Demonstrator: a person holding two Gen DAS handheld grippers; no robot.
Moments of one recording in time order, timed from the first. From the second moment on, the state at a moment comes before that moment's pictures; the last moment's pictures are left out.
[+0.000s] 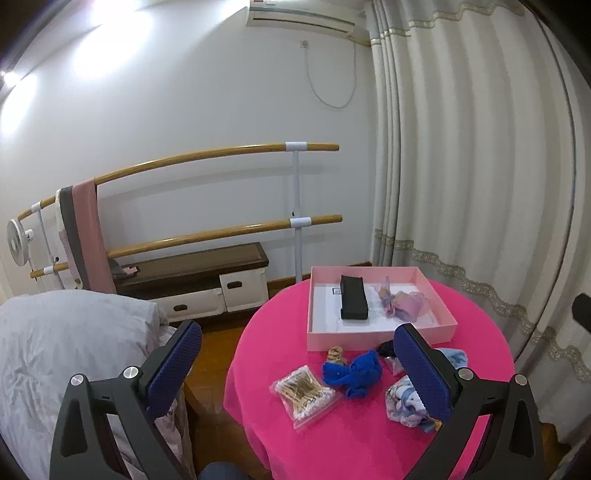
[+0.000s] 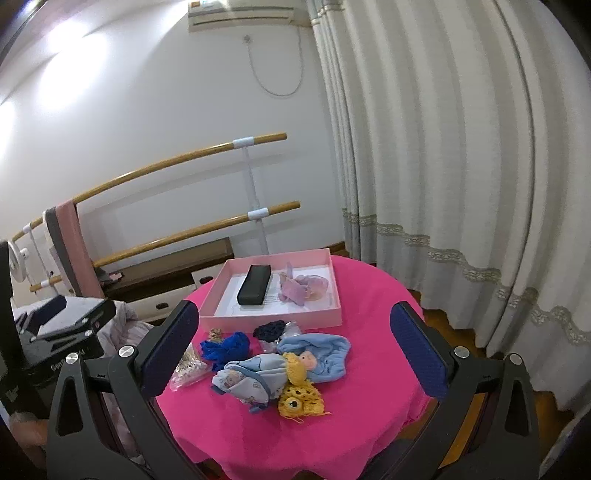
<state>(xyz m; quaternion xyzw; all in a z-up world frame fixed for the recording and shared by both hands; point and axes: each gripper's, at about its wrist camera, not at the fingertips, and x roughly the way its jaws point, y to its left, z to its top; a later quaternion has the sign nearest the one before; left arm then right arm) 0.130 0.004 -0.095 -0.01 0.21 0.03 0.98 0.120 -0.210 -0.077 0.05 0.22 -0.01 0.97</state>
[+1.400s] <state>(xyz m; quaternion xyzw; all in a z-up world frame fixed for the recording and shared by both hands) 0.236 0.028 -0.194 0.00 0.37 0.07 0.93 0.171 -0.240 -0.191 0.05 0.37 -0.02 0.93</state>
